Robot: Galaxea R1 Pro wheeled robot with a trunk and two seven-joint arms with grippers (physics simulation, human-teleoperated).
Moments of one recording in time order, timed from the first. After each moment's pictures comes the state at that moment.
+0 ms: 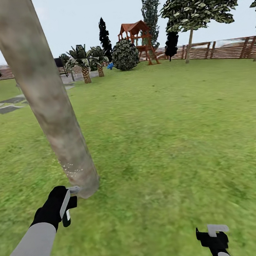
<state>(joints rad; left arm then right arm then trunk) -0.76 0.09 0.16 -0.71 -0.05 0.92 0.16 -0.53 -0.09 0.24 -0.04 -0.26 -0.43 -0.22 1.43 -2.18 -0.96</state>
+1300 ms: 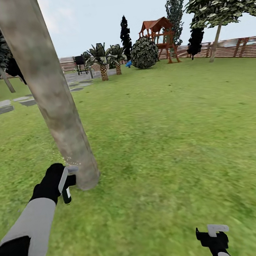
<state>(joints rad) -0.94 0.10 0.15 -0.71 -0.05 1.02 0.15 -0.53 -0.09 0.23 -0.04 -0.26 -0.43 -0.22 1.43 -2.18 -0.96</state>
